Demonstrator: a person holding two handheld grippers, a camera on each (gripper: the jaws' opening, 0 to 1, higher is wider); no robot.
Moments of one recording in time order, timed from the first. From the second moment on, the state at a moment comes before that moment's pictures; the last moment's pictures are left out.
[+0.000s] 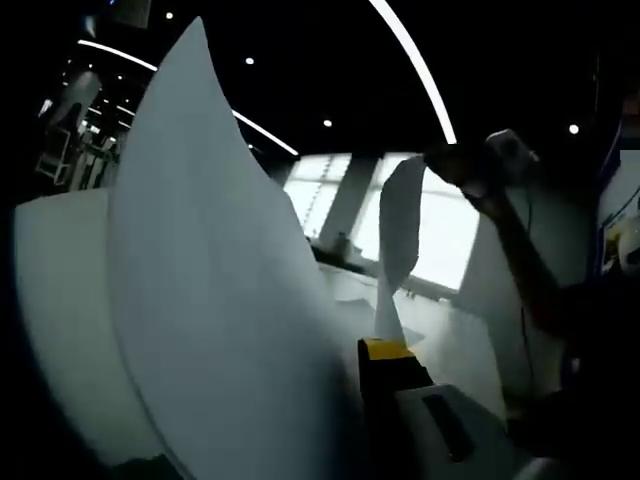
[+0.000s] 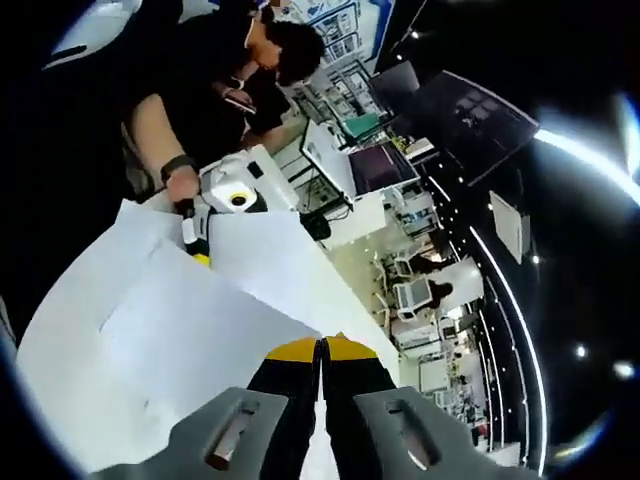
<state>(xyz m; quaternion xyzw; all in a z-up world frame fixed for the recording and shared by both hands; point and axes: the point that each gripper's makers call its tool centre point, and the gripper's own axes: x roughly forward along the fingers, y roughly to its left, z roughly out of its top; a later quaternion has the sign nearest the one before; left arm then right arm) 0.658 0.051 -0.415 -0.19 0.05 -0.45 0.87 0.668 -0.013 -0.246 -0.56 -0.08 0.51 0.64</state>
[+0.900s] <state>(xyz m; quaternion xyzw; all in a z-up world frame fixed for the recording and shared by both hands) 0.655 0.047 -0.414 -0.18 0.06 -0.45 0.87 0.720 -0.026 -0.254 -0.69 -0.01 0.49 0.53</state>
